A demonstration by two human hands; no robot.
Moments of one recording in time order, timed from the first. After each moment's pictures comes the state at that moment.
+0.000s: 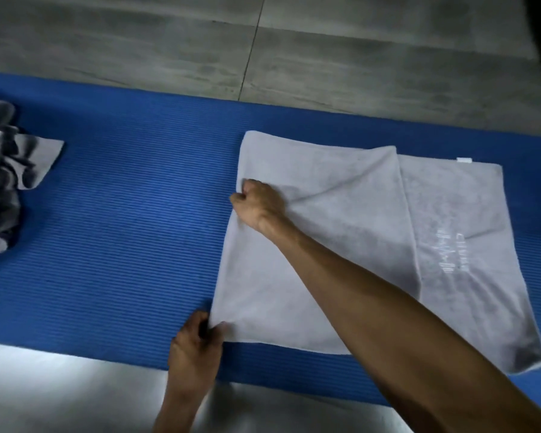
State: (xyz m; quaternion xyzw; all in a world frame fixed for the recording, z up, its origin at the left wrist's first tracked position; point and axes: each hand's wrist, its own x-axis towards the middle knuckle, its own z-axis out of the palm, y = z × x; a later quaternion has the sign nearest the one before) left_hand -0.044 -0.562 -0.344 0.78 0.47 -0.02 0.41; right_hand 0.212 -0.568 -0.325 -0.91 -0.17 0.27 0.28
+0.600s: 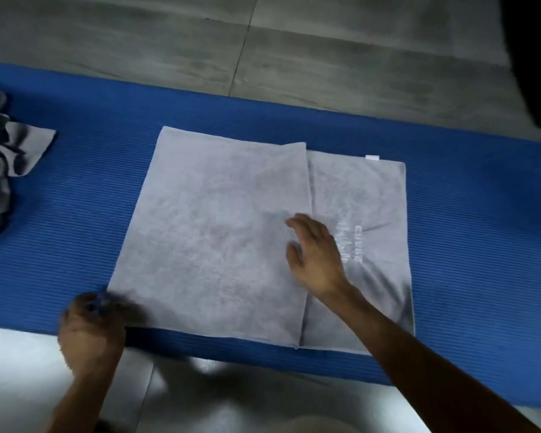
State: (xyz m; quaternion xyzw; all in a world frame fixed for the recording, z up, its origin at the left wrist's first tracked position) left_hand -0.096 -0.461 -0.349 0.77 0.59 0.05 0.23; right_hand 0.145 -0.731 -0.343 -0.92 -0.27 0.10 0.27
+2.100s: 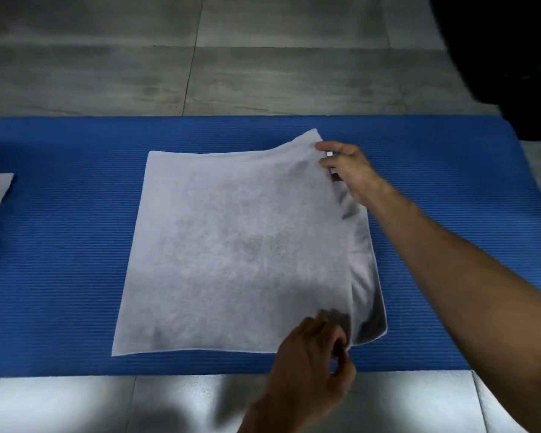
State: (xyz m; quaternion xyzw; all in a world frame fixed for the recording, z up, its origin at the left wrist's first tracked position) left_hand 0.003 -0.744 -0.291 0.91 -0.03 -0.02 0.42; right_hand 0.310 -0.795 -0.279 -0.77 0.05 0.24 0.58
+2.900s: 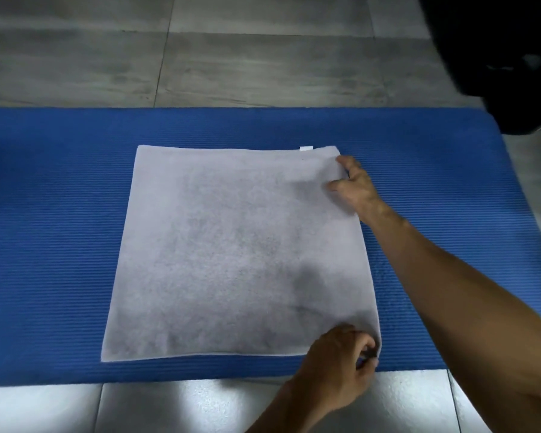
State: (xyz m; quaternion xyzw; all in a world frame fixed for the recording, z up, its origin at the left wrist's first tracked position) left_hand 0.042 -0.824 -0.319 0.87 -0.07 -0.20 0.45; right_hand 0.313 -0.870 -0.327 -0.85 0.06 0.21 0.47
